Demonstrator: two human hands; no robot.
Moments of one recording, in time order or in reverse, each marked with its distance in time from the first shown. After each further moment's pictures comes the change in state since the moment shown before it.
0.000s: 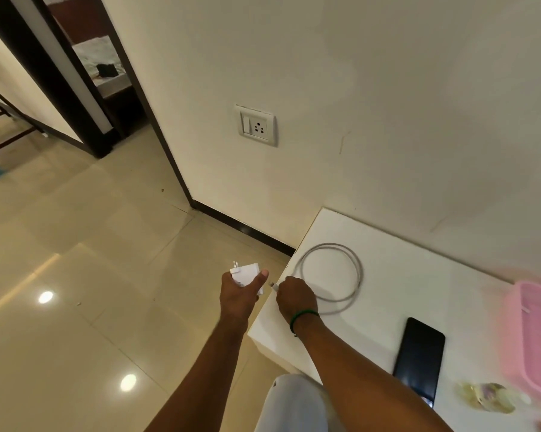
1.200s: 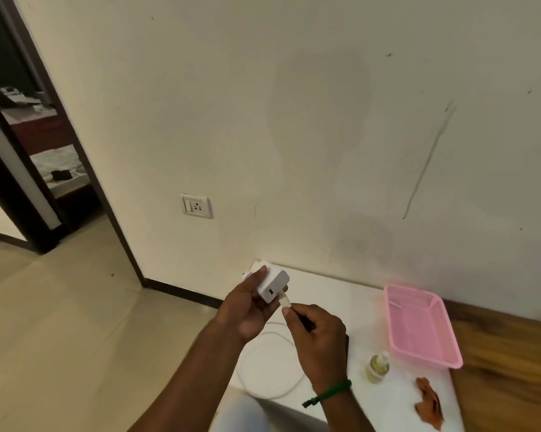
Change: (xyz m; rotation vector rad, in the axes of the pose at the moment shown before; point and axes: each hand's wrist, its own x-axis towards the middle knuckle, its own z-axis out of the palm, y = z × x) left_hand -0.219 0.130 0.038 -0.573 -0.730 -0.200; right_hand -0.249 0.014 -0.202 0.832 0.866 0.068
